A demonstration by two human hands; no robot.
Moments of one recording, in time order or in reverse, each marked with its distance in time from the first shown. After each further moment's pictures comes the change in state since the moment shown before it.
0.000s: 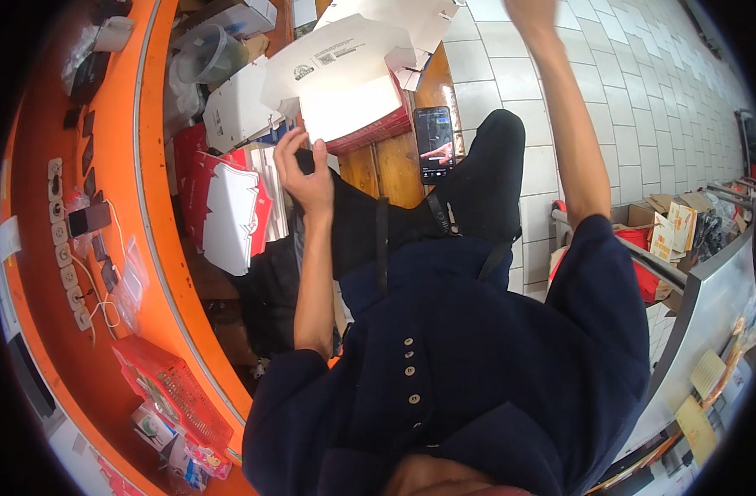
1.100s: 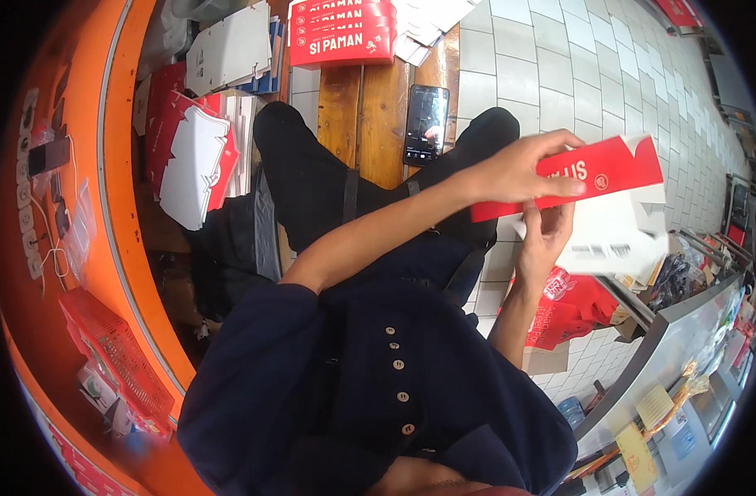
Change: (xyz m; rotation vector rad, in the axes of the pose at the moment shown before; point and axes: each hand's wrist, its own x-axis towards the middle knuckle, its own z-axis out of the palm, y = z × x) left_hand -0.024 0.214 0.139 -1.301 -1.144 -0.432; right_hand -0.234 -0.137 -0.164 0.413 -0.213 0.957
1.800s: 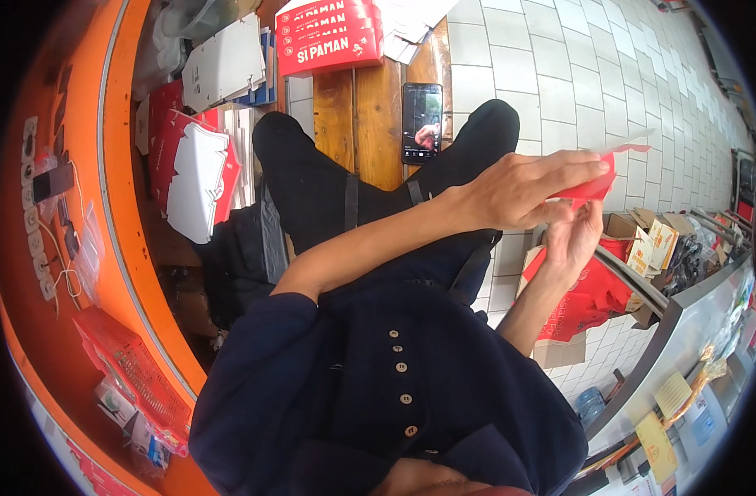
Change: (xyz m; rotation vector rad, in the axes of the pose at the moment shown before) left_hand -0.020 -0.003 0.021 0.603 0.067 0.526; right_hand 0.026 0.017 -0.058 0.867 0.274 0.207
